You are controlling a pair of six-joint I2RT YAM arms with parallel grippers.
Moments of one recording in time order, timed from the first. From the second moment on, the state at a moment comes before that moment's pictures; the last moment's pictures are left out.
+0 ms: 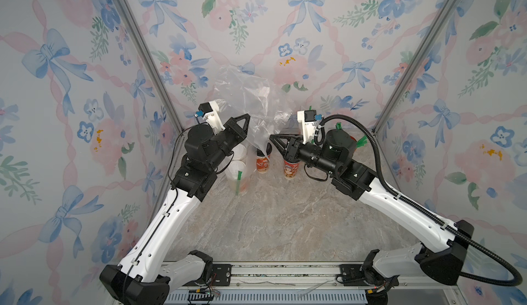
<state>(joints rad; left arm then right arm) -0.40 1.14 1.30 -0.06 0.11 -0.95 0.83 1.38 1.41 -0.01 -0.16 0.61</state>
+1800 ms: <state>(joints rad) -0.46 1.14 1.30 -0.57 0.50 -0.47 0.71 1.29 1.36 -0.76 -0.42 0.52</state>
